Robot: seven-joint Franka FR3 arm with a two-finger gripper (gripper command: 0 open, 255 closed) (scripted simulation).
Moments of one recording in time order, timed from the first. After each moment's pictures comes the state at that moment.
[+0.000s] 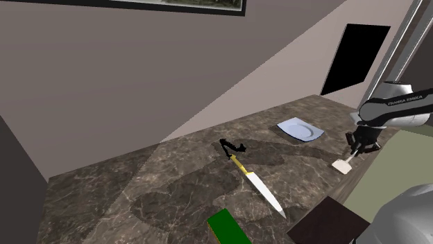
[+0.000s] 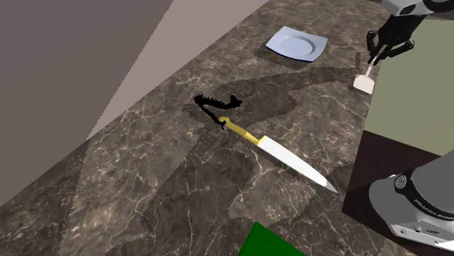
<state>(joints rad) -0.28 -0.42 -0.85 -2.59 -0.47 2.30 -2.21</state>
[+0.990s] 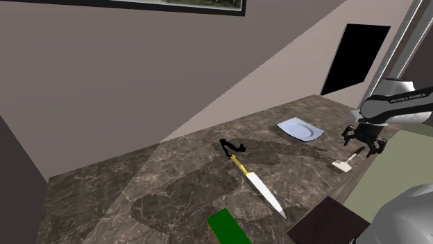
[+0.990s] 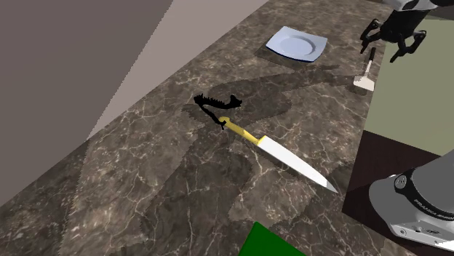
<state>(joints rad) -0.28 -0.44 -0.83 -2.57 -0.47 2.26 -2.21</state>
